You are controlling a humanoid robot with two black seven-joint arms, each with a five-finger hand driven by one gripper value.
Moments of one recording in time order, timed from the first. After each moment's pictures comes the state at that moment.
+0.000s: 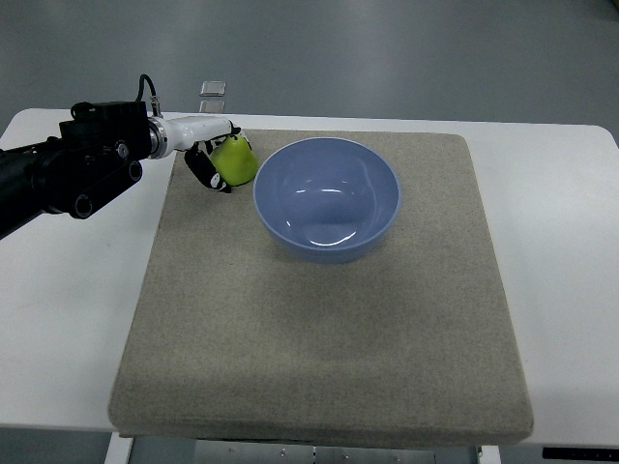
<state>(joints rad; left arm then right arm) -1.15 0.30 -0.14 -0.56 1.34 -0.18 -0.17 0.00 0.00 0.10 0.12 -0.01 0.07 0.23</state>
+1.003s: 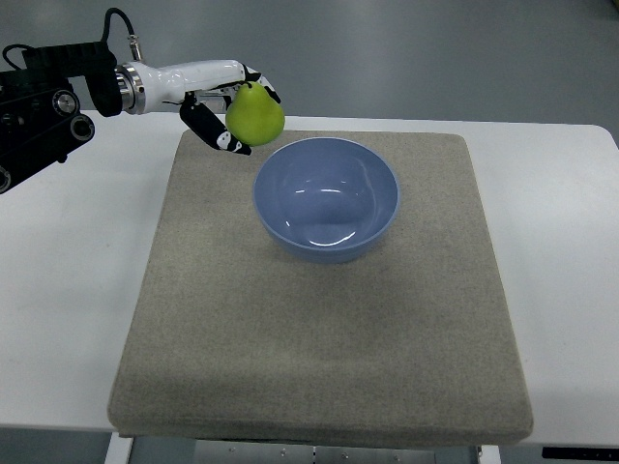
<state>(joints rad) -1.18 0.58 -0.32 -1.08 1.31 -0.26 -0.19 0.00 0.00 0.10 0.12 -0.01 0.07 0.23</state>
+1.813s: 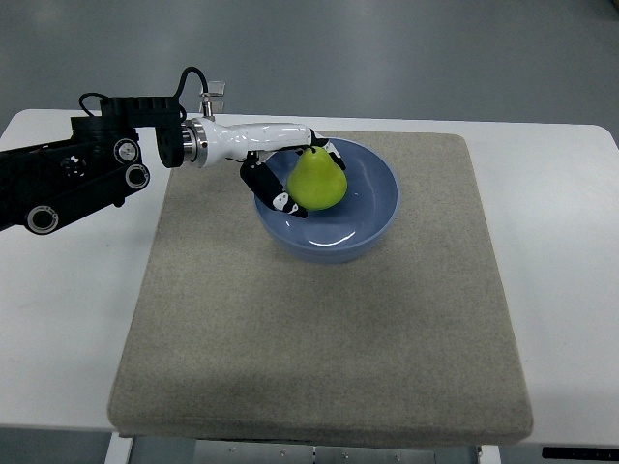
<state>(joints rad) -1.12 0.48 -0.29 -1.17 1.28 -0.27 -0.18 0.00 0.00 0.10 0.12 -0.01 0.07 0.23</state>
